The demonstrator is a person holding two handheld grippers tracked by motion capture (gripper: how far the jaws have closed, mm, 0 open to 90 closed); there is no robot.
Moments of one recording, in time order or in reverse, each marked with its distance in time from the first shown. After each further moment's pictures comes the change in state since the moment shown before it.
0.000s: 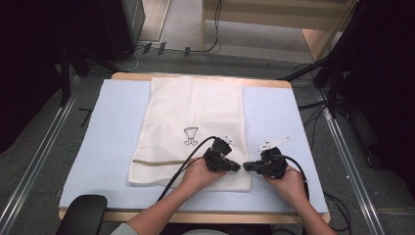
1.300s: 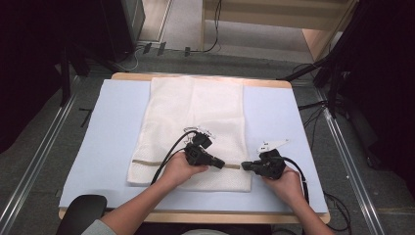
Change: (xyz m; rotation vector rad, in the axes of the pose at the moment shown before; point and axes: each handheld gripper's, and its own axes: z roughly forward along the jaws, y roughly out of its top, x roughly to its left) left arm 0.032 -0.017 -0.050 0.021 -0.115 -0.094; right arm 0.005 -0.002 0.005 -0.036 -0.020 -0.042
